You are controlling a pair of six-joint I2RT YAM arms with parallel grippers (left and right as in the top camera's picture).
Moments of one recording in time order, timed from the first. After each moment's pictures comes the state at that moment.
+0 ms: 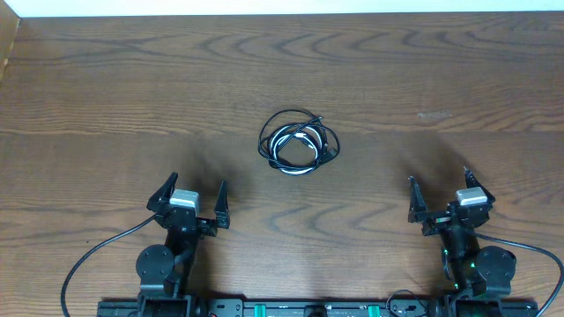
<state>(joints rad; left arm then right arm) -0.03 0.01 0.01 -0.09 0.16 0.02 -0.03 0.01 0.01 -0.06 -0.19 -0.03</state>
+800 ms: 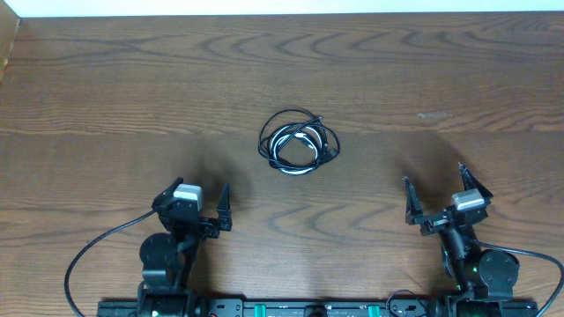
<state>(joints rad) -0.03 0.14 0.04 -0.13 0.16 -0.01 -0.03 0.01 0.01 0.04 -0.29 -0.06</state>
